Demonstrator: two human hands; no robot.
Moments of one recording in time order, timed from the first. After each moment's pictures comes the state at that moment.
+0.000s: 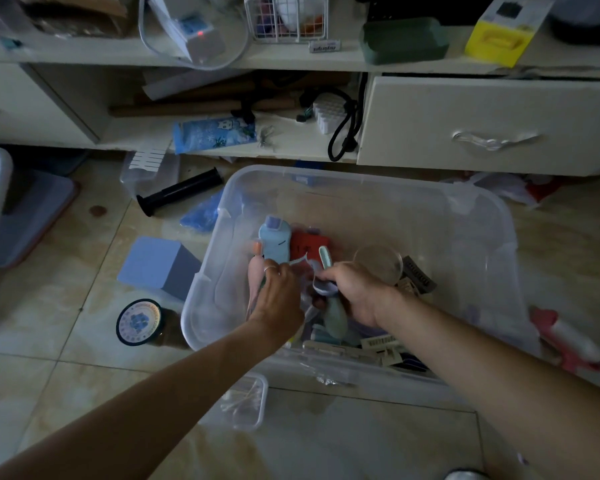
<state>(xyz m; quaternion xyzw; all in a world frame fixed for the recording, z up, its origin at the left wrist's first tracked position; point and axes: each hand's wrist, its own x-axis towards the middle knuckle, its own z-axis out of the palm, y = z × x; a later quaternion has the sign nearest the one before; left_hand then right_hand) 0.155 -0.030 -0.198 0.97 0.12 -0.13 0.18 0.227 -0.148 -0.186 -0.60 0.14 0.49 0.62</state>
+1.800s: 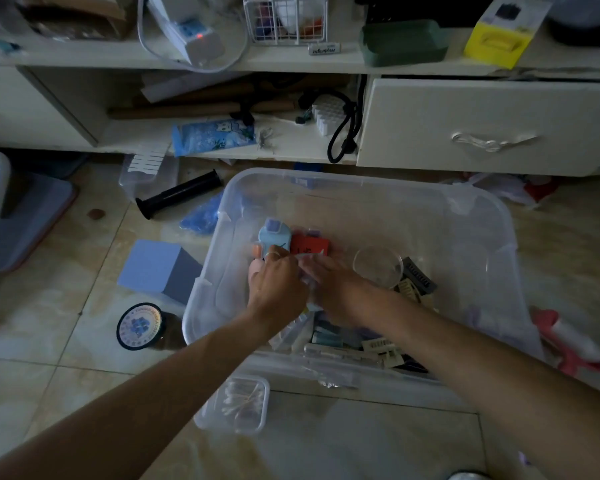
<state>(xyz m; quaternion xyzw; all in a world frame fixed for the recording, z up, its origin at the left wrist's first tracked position) 0.171 -0.023 -0.182 0.95 0.16 -0.07 0.25 0.230 -0.149 -0.217 -0.85 -0.50 0.17 0.00</state>
